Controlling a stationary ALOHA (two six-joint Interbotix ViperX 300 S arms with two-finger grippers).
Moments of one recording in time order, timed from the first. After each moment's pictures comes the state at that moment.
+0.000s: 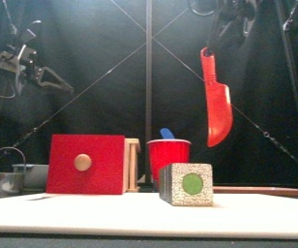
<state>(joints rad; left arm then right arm) 0.46 -0.87 1.26 -0.07 -0.34 0.00 -0.01 -0.52 0.53 -0.13 0.81 0.50</state>
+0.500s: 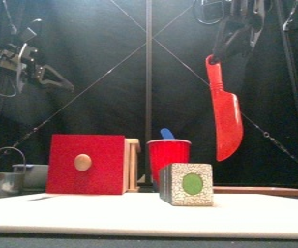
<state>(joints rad) 0.41 -0.85 1.25 -0.06 -0.34 0.00 -0.03 -0.52 0.55 -0.13 0.68 0.50</state>
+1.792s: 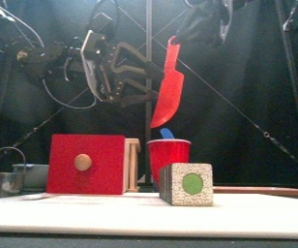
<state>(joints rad) -0.03 0.04 0.81 -0.03 -0.73 0.00 -0.05 -0.43 0.46 -0.22 0.49 0.48</state>
